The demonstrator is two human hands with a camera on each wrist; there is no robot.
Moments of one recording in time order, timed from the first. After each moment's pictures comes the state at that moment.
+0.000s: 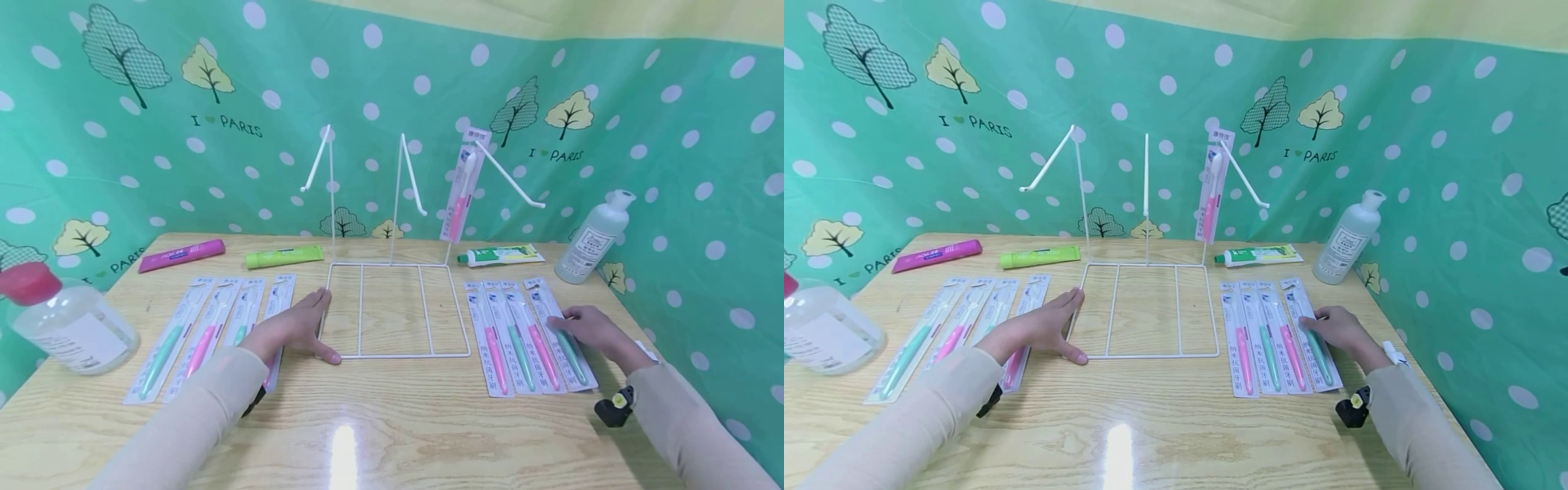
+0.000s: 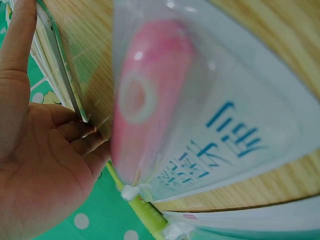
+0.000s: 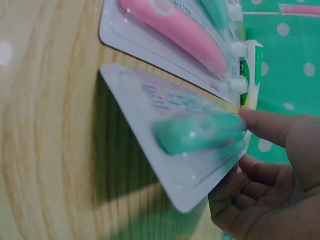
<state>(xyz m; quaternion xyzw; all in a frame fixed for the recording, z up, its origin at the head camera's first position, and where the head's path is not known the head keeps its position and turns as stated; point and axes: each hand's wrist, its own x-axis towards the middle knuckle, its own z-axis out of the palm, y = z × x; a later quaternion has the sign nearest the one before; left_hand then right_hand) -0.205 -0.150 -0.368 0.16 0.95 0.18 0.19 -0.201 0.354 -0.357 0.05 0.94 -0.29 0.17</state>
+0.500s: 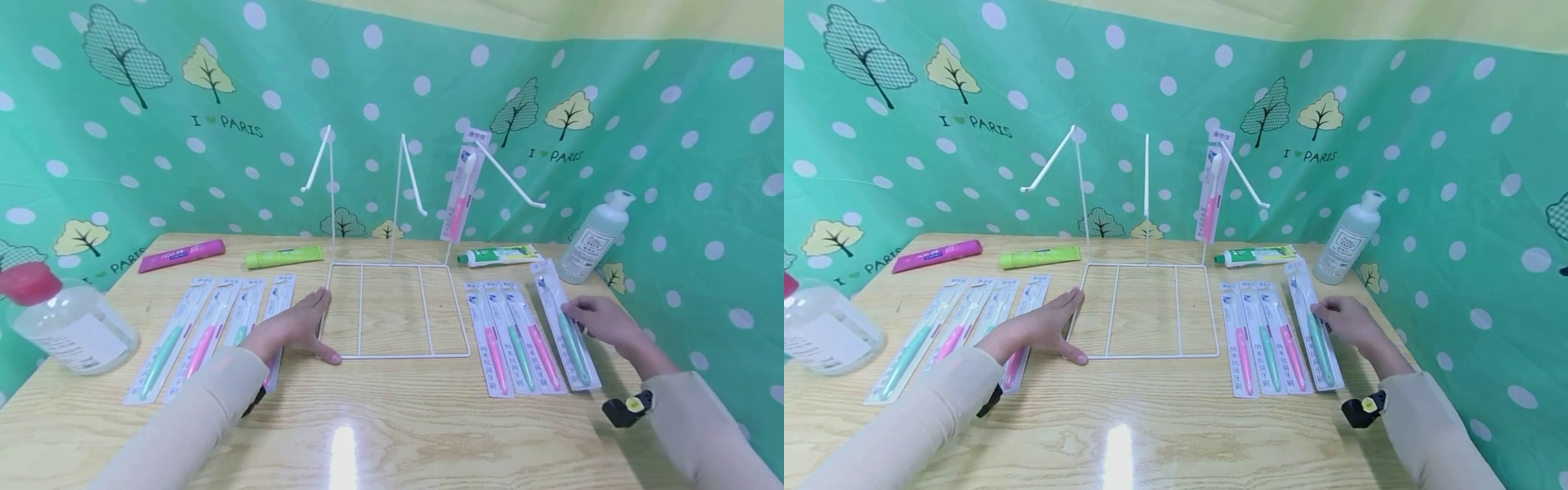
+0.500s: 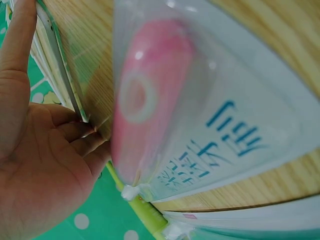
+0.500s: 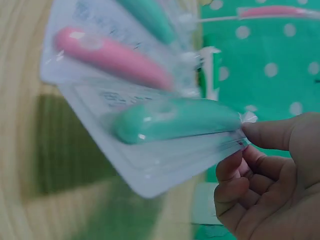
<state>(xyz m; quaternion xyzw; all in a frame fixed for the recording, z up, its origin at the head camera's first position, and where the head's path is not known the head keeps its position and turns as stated) -0.205 -0.151 -0.368 0.16 0.95 0.19 0.18 -0.195 0.357 -0.332 0.00 0.94 -0.32 0.11</state>
